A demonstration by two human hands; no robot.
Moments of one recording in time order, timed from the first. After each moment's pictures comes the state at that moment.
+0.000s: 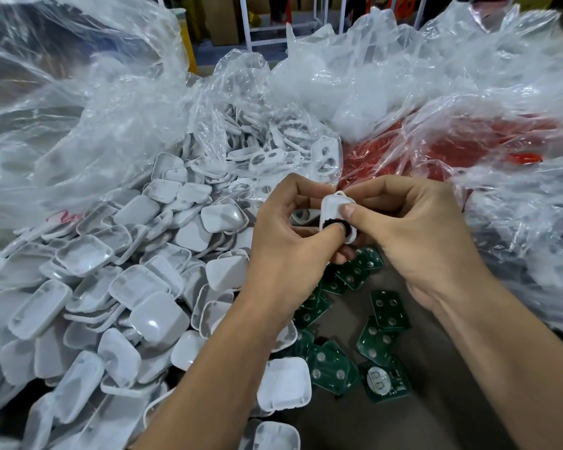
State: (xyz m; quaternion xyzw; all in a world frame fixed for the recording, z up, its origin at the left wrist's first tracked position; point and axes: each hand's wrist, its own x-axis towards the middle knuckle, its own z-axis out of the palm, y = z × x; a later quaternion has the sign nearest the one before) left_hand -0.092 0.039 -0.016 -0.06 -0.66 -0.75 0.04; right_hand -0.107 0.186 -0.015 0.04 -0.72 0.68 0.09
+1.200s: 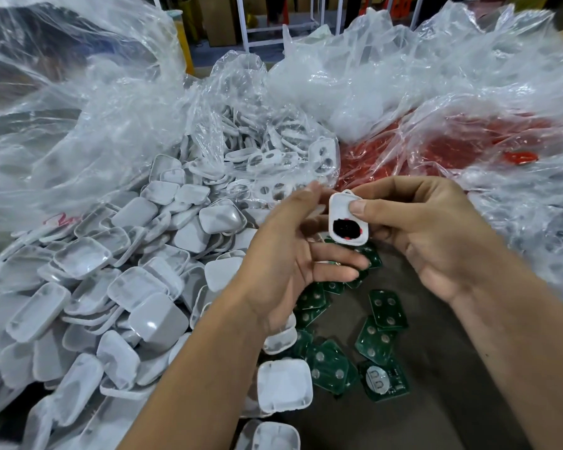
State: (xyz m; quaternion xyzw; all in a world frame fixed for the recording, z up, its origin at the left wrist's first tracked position) left_hand -0.089 0.030 -0.003 -0.02 -0.52 -0.83 -0.18; right_hand -0.104 0.197 0.007 0.00 -0.66 0.75 -0.02
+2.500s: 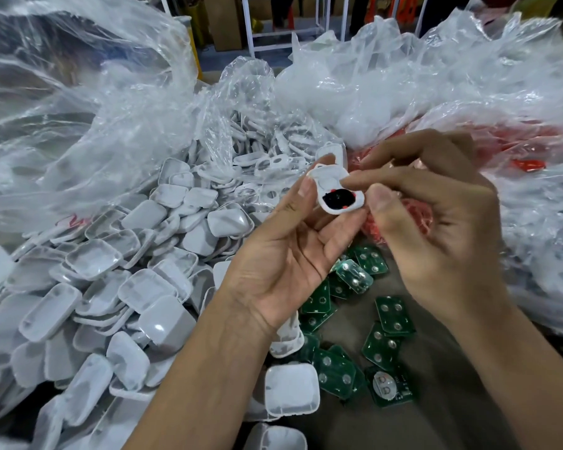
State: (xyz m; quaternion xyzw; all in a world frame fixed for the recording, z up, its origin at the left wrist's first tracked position) left_hand -0.098 0.022 -0.001 -0.02 -0.24 -0.95 -0.21; right_hand -0.093 0.190 0.007 0.25 -0.80 0.41 0.36
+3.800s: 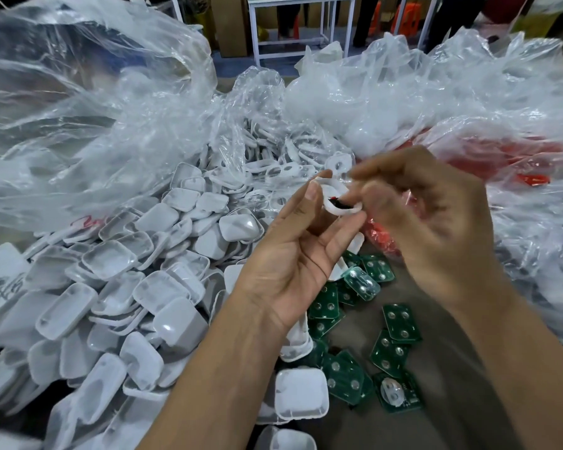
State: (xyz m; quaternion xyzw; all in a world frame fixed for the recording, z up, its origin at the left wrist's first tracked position) left_hand -0.100 0.025 -0.003 0.03 -0.23 -0.96 -0.15; right_hand -0.101 0.181 0.018 0.29 -0.78 0.49 0.27
